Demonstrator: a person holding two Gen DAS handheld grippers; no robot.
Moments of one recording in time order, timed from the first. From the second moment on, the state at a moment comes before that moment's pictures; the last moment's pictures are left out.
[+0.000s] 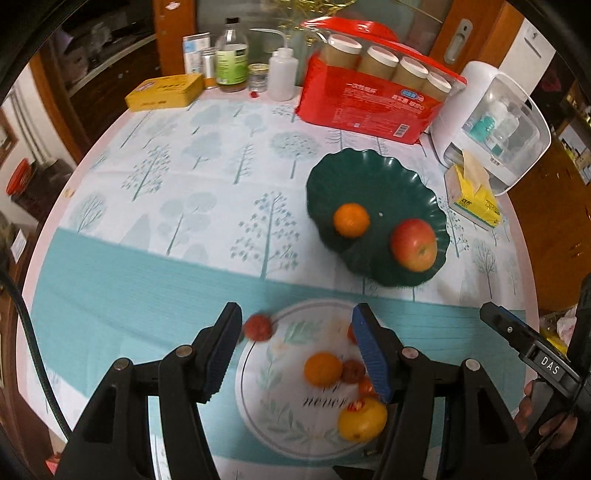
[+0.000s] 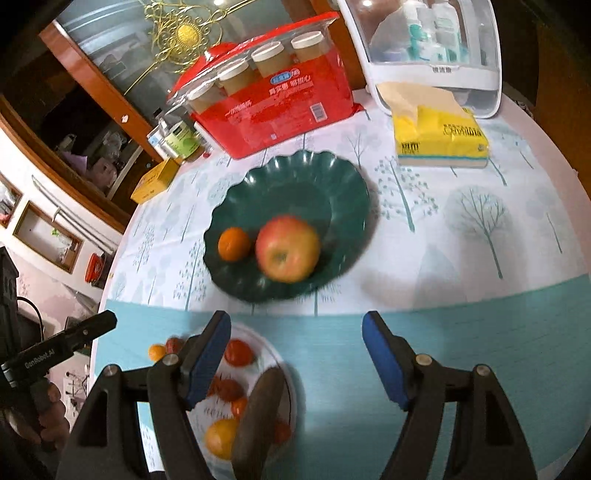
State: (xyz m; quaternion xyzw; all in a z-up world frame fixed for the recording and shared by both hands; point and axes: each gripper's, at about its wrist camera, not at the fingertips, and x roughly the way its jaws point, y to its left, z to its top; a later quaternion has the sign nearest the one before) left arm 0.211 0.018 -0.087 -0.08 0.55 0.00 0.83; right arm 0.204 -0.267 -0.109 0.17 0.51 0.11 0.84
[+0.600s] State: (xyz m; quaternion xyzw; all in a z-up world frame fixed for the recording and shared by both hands) left arm 0.131 0.063 -0.111 -0.10 0.56 0.03 0.82; right arm 0.119 -0.243 -0.130 0.19 0.54 0.15 0.80
